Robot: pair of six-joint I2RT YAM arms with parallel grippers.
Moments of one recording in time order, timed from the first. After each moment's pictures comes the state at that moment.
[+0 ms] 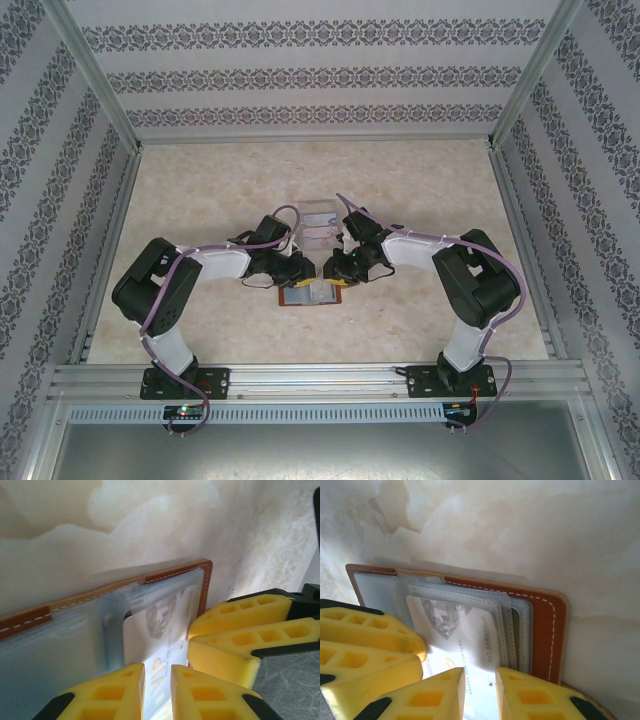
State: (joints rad) left arm -0.54 1.74 0.84 -0.11 0.62 -0.89; right arm 0.56 1.78 0.95 -0.37 -0.57 0.73
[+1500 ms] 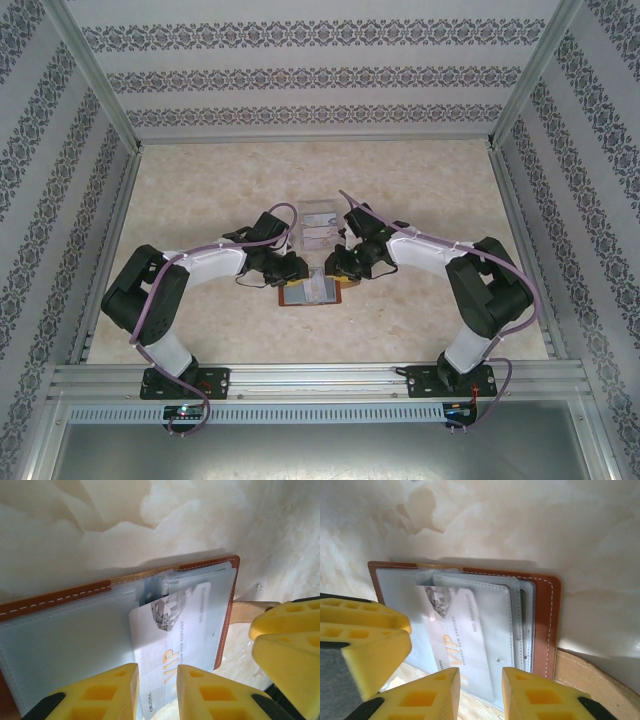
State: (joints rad) left arm -0.54 1.67 0.89 -0.33 0.49 -0.79; right arm 0.57 1.69 0.98 -0.46 -0.51 0.72
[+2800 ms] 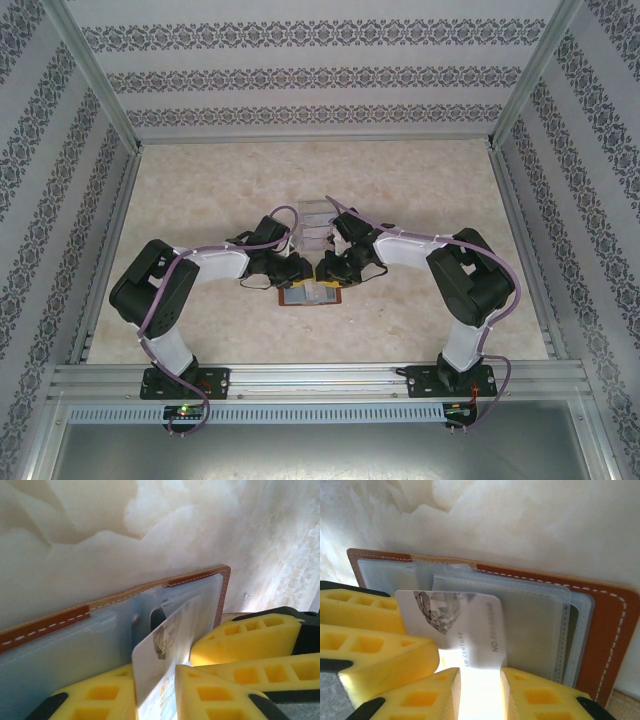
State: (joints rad) left arm -0.54 1.72 0.84 -0.14 0.56 -0.88; right arm 0.62 1.81 1.01 -0.41 -0.57 0.72
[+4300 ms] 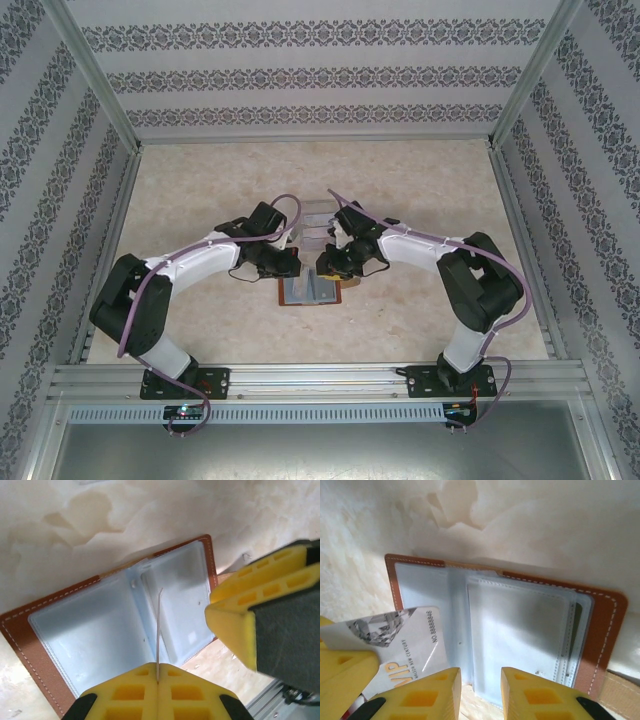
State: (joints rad) left arm -0.53 1.58 0.99 -0.55 0.44 -0.47; right arm 0.60 1.75 1.04 -0.46 -0.54 0.69
